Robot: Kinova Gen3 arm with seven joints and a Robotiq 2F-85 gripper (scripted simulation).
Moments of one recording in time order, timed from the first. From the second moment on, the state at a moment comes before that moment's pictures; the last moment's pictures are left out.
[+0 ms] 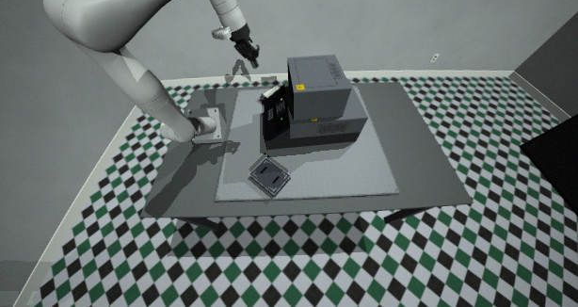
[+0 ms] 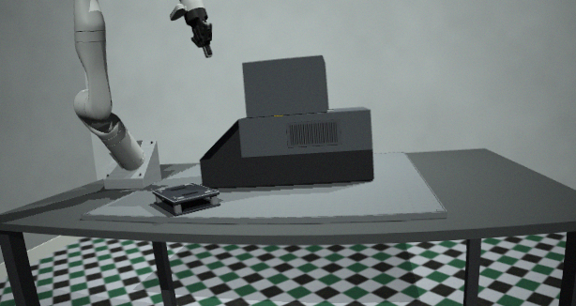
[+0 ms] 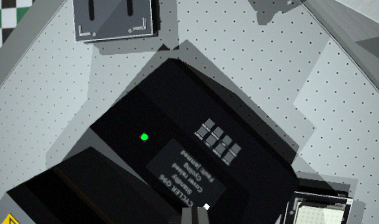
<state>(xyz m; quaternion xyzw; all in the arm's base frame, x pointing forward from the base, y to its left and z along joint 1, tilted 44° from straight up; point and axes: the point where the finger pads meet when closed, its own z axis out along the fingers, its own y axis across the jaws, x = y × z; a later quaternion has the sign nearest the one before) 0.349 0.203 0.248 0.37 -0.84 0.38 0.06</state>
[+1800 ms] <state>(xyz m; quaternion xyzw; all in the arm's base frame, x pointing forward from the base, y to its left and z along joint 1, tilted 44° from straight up) 0.345 0.160 0.203 0.37 -0.84 0.38 0.06</state>
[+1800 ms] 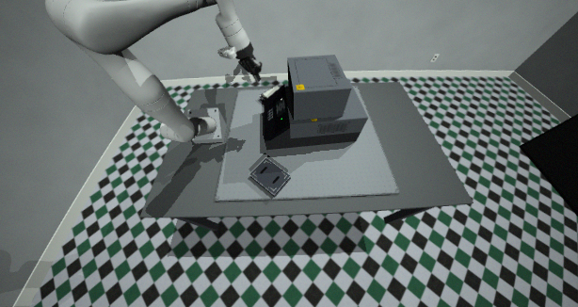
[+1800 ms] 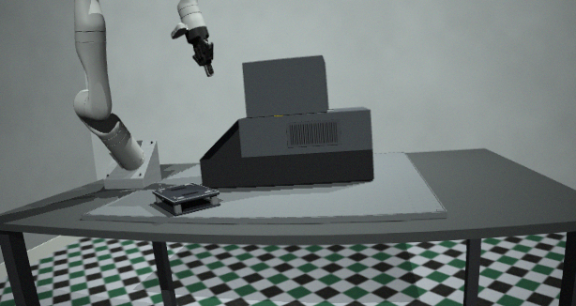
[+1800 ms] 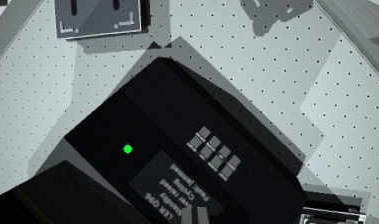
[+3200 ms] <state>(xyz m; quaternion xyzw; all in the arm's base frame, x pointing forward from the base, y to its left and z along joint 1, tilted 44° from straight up) 0.341 0.125 0.167 0.37 -0.84 0.38 0.06</state>
